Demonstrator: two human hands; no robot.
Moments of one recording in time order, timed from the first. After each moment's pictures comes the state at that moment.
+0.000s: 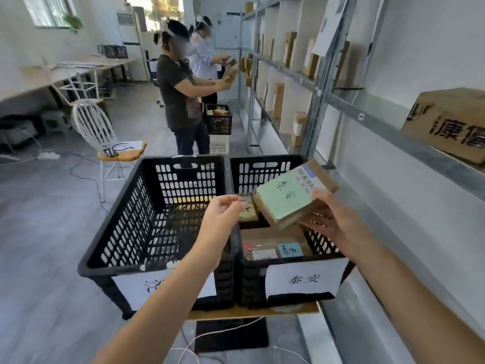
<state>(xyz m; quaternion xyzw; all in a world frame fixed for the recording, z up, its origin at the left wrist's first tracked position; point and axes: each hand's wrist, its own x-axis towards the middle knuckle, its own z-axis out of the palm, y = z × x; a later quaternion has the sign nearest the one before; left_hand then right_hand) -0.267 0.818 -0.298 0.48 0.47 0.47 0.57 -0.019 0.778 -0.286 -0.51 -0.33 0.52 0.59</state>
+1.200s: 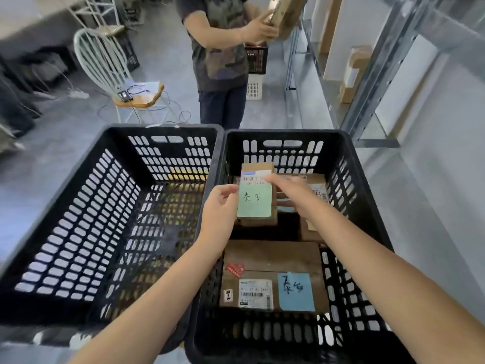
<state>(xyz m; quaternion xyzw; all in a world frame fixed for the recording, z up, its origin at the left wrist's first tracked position) -0.160 1.004 -0.386 0.44 0.62 0.46 0.46 0.018 1.091 -0.430 -0.62 -0.43 0.57 0.32</state>
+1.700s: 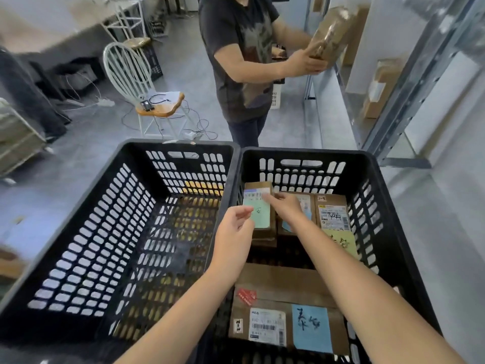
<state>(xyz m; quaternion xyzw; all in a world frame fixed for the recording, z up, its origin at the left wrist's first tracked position) -0.162 1.017 -0.396 0.45 0.63 0.45 0.45 -0.026 1.147 -0.479 -0.66 -0.45 0.52 0.30</state>
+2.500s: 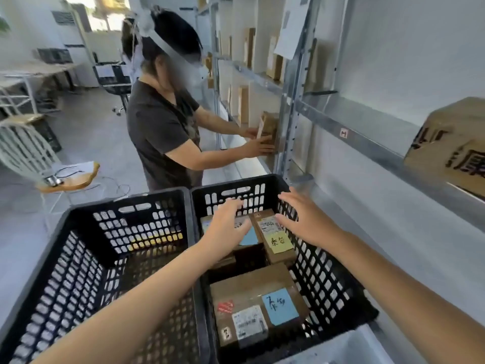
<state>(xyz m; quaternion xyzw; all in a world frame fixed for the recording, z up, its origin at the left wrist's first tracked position) -0.160 1.009 -0.312 0.81 0.45 0.21 0.31 0.053 0.946 -0.301 -0.71 -0.65 0.13 0.22</state>
